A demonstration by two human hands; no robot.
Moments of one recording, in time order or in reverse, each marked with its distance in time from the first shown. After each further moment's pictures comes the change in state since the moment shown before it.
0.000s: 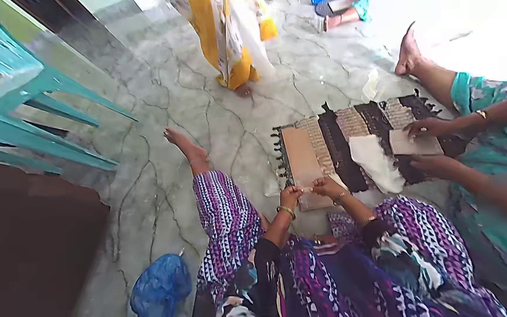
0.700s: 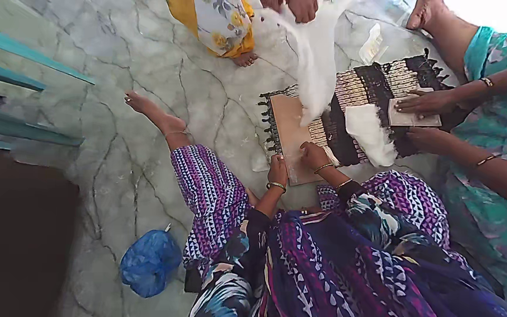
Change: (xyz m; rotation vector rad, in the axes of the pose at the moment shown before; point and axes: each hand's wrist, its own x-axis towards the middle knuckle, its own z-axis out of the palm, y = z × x) left_hand 0.024 -0.015 0.006 0.350 0.099 -0.019; right_hand 0.058 0.023 0.005 -0.645 0.204 -0.029
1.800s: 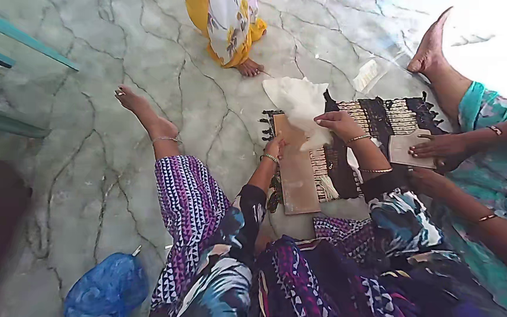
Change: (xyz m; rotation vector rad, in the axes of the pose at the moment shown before) left_hand 0.125 0.080 -0.037 -0.799 -0.164 -0.134; right_hand 0.054 -0.055 -0.178 0.429 0.099 -0.139
